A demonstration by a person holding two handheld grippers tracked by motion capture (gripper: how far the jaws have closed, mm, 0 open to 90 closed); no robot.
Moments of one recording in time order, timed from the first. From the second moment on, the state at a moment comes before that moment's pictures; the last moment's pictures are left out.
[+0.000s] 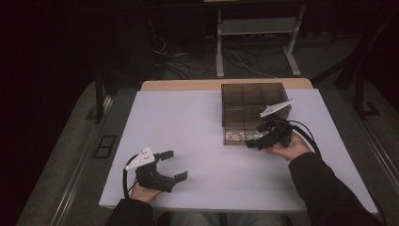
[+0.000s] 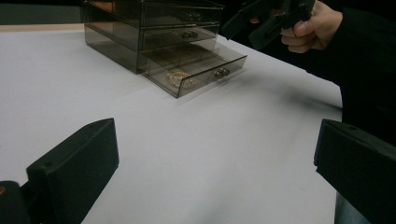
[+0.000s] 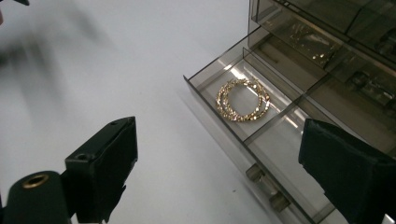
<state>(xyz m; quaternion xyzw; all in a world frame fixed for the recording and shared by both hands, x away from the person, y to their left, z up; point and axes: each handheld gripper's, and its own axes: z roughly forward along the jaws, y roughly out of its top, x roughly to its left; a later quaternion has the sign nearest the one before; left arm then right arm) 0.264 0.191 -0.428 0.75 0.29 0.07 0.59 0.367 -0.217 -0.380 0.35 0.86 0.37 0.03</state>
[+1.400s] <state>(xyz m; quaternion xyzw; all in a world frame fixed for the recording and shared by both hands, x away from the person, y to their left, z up) 0.264 0.190 -0.428 0.75 0.29 0.07 0.59 0.356 -0.244 -0.419 0.37 0.87 0.34 0.01</state>
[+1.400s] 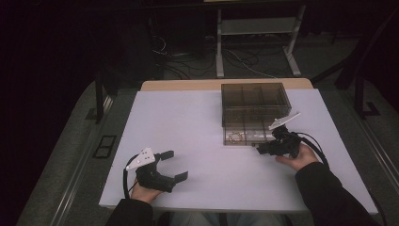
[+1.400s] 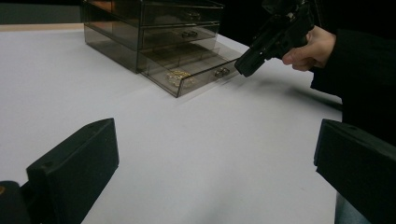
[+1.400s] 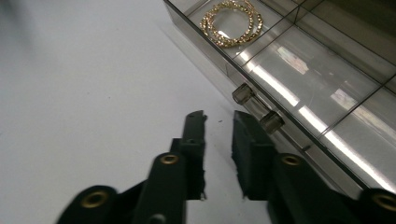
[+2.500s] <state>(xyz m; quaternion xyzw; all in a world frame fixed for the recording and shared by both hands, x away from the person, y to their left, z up) 0.264 0.191 -0.428 0.75 0.29 0.07 0.59 0.377 -0.237 -0.441 0.39 0.87 0.31 -0.01</state>
